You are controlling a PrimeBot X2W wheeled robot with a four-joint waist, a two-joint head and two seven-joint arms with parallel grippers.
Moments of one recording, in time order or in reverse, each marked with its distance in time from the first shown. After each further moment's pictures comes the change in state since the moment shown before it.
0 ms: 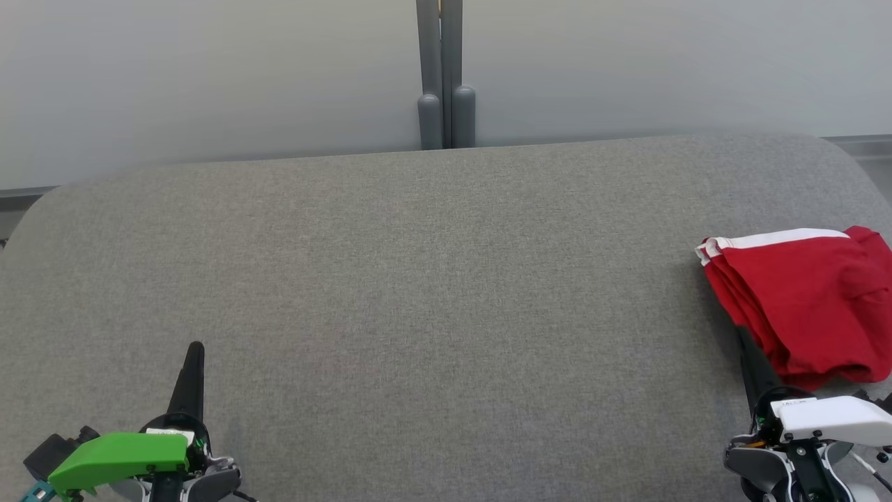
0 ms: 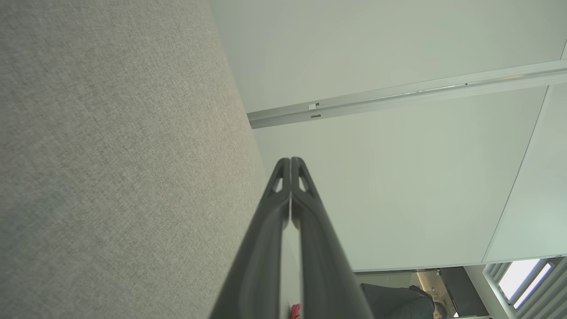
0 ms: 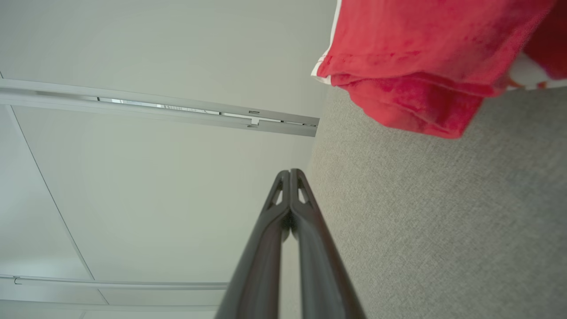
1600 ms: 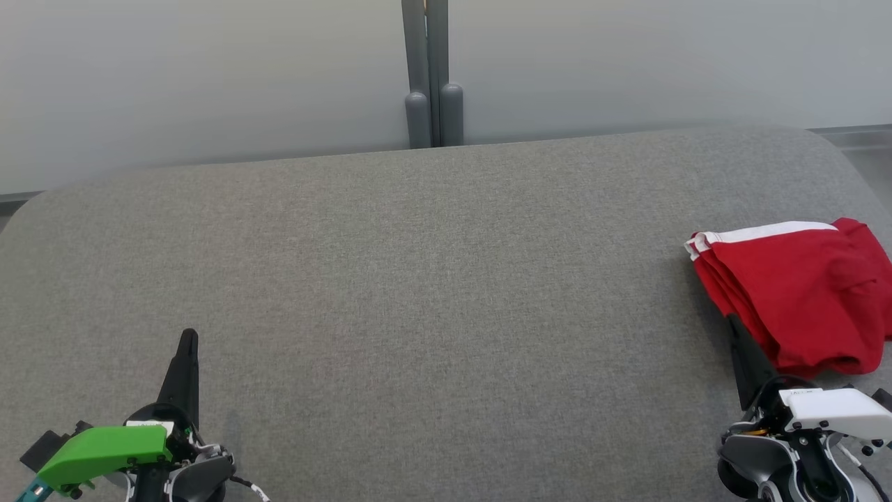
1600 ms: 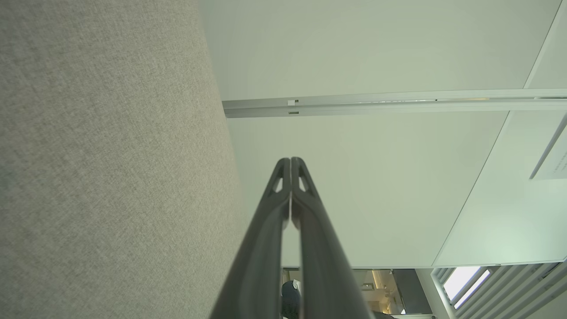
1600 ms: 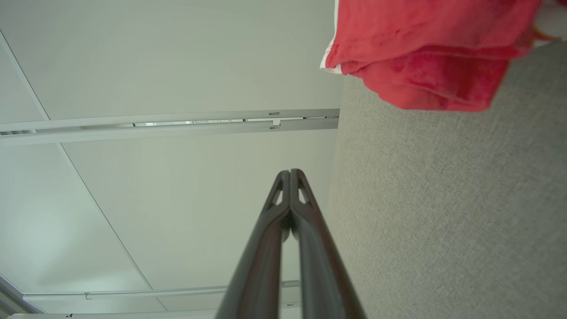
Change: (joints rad) left arm -0.019 -0.010 0.032 -0.014 -0.147 0.000 0.049; right arm -0.023 -0.003 0.015 0.001 0.195 0.000 0.040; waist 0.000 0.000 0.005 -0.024
